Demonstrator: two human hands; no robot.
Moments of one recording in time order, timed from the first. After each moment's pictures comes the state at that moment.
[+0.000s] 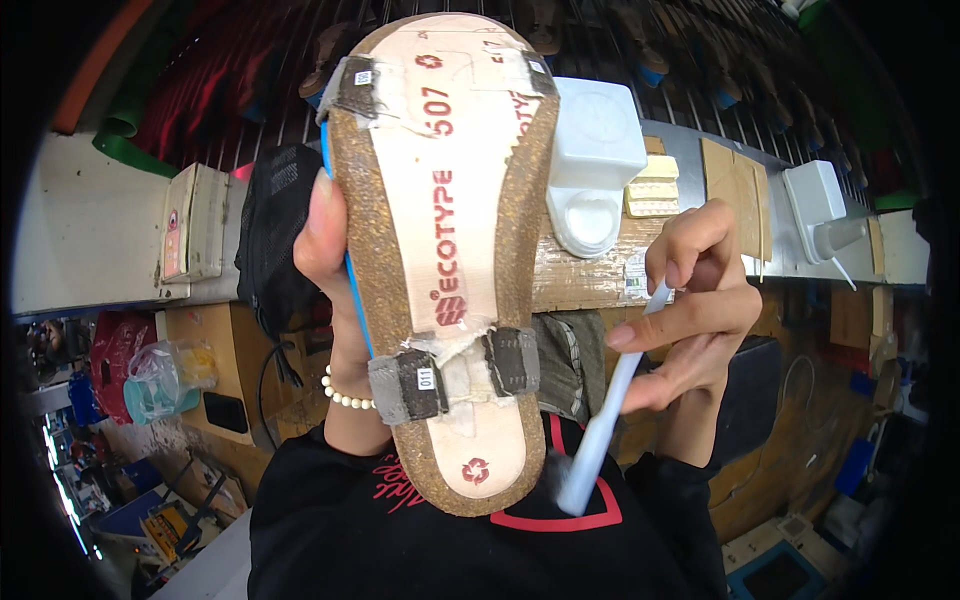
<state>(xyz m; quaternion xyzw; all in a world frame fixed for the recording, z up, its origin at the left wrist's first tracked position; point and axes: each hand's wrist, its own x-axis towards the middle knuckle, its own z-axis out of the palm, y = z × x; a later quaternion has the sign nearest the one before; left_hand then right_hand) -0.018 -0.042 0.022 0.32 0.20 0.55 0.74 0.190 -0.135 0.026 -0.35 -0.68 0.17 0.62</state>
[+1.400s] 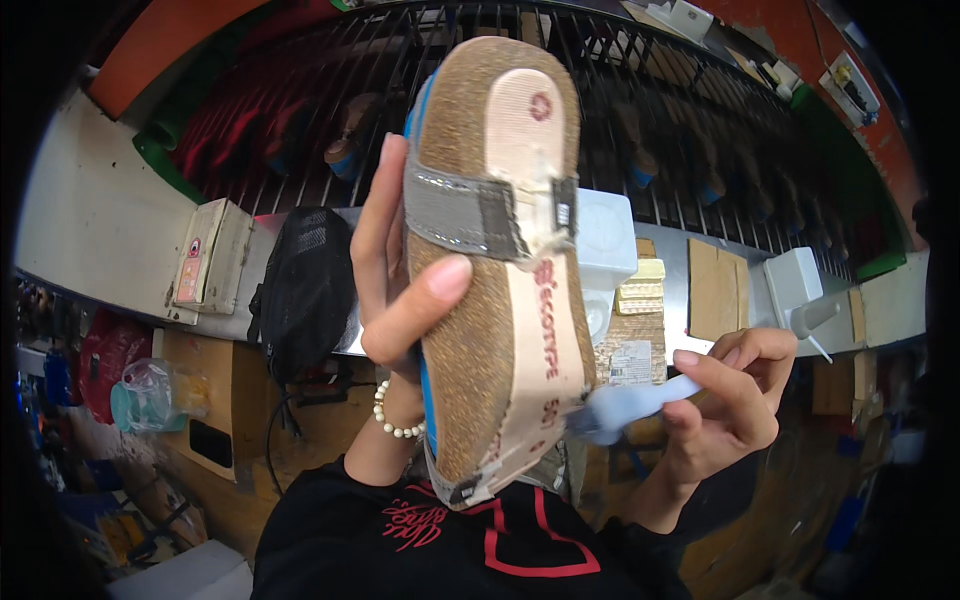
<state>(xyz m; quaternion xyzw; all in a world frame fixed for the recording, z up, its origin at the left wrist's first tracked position) 0.002 -0.013 0.053 0.45 0.11 0.64 0.61 0.177 -0.156 0.067 -0.57 -0.57 -0.09 0.58</state>
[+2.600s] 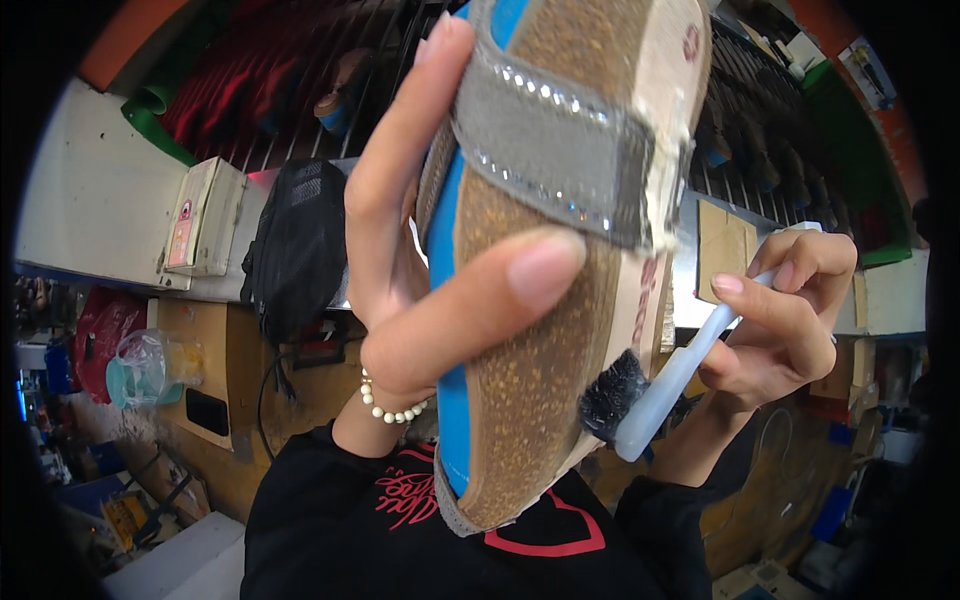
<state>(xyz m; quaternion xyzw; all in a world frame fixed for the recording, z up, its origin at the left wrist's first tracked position) -0.005 -0.027 0.063 0.56 0.03 0.62 0.54 0.202 -0.124 0.086 -0.44 -0.71 -0.15 0.53</state>
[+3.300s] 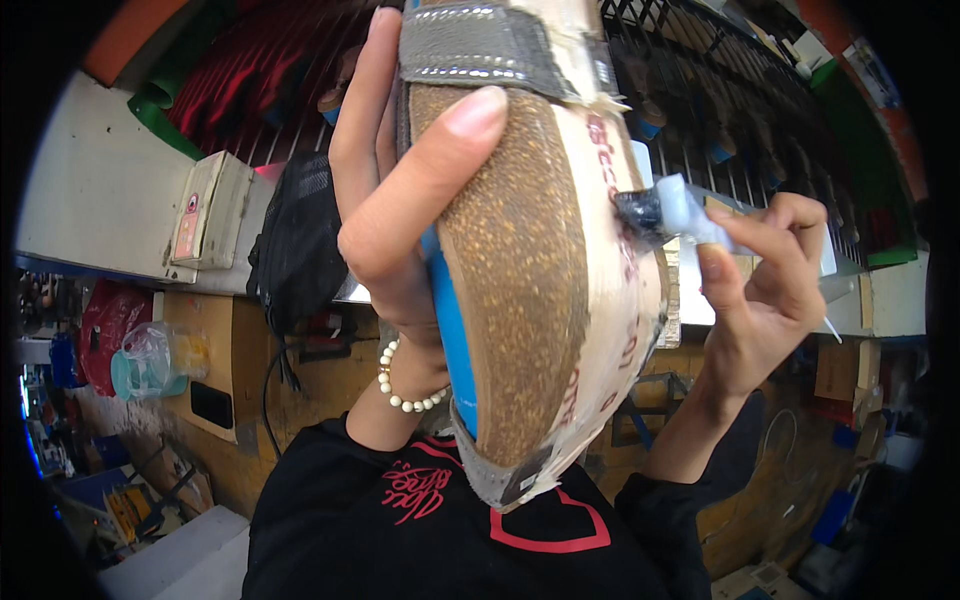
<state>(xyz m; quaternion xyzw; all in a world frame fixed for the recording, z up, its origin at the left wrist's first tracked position) 0.021 0.012 0.046 0.67 0.08 0.74 0.00 0.194 -0.122 0.077 -0.56 -0.62 -0.10 0.54</state>
